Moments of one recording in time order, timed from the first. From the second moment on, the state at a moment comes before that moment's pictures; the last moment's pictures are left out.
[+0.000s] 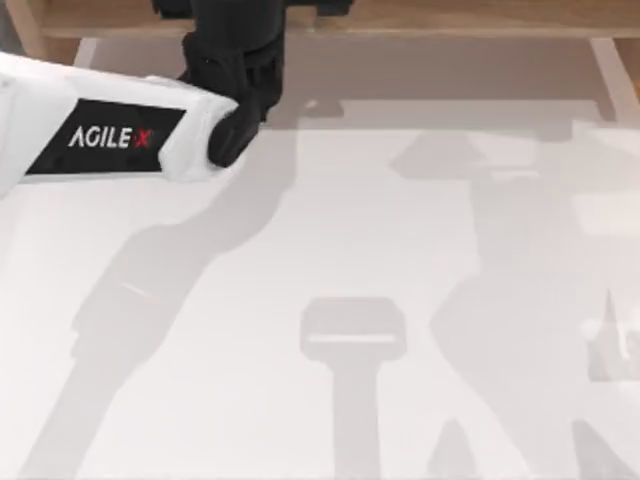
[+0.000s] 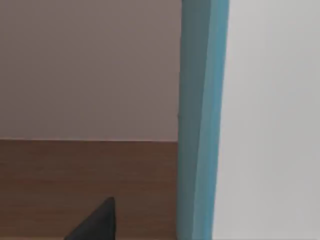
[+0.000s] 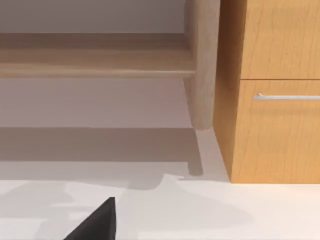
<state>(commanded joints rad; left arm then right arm) -0.50 2.12 1.38 0.76 -0.46 0.01 0.00 0.00 0.00 0.00 0.00 0.00</state>
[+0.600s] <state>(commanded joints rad) -0.50 2.12 1.38 0.76 -0.46 0.01 0.00 0.00 0.00 0.00 0.00 0.00</state>
